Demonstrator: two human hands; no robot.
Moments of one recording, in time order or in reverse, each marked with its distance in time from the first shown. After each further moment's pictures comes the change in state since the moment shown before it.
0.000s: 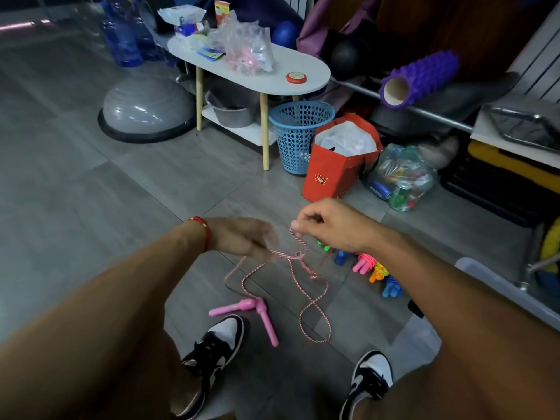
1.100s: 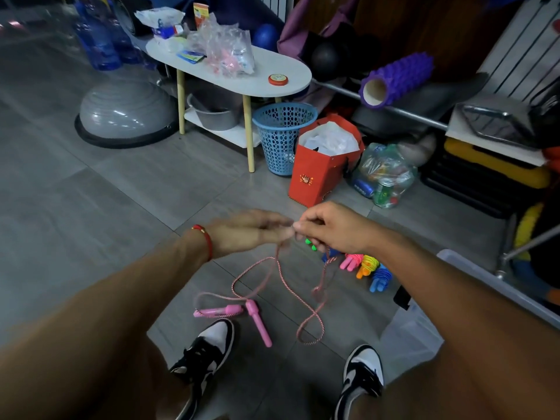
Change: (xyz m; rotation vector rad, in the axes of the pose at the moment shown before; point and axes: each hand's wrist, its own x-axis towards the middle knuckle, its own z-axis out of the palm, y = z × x) left_hand -0.001 0.045 0.013 -0.282 0.136 0.128; right_hand -0.028 0.001 -0.010 0.197 -0.039 0.106
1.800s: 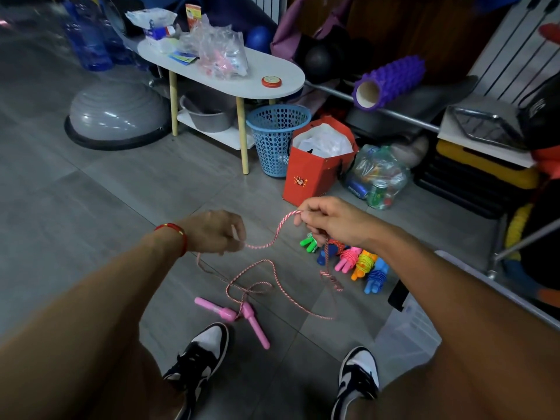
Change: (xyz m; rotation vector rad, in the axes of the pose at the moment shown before) left_hand 0.001 -0.044 -0.039 0.419 0.060 -0.155; right_hand 0.003 0.002 -0.016 0.141 0.034 0.035
